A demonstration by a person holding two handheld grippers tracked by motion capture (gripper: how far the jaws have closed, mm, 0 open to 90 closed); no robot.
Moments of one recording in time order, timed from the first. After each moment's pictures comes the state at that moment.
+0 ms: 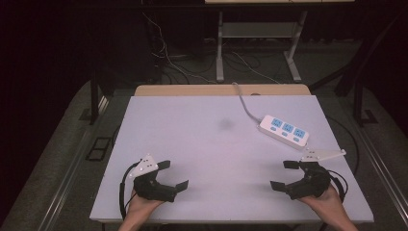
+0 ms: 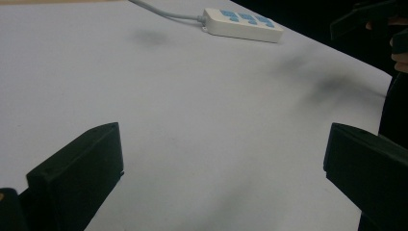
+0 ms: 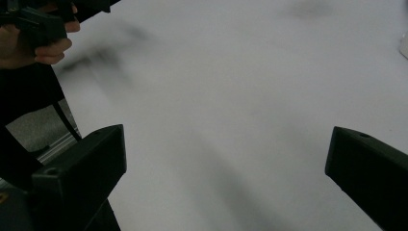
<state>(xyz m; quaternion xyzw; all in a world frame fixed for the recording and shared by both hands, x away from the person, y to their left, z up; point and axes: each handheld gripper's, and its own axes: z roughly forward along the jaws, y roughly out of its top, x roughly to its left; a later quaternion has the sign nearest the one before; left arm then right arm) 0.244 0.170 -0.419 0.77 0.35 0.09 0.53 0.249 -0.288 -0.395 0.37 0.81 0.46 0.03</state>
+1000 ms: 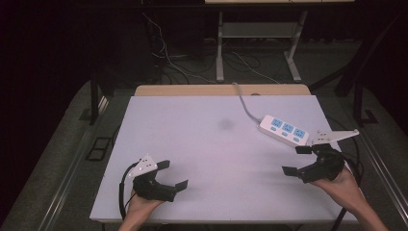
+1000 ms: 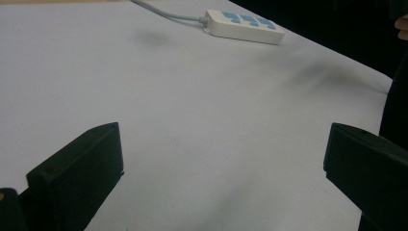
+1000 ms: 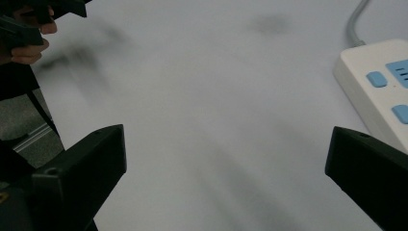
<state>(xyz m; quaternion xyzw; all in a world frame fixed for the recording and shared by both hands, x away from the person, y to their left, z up) 0.244 0.171 -0.419 0.76 0.35 0.09 0.53 0.275 -0.313 -0.358 0.37 0.82 0.43 0.05</state>
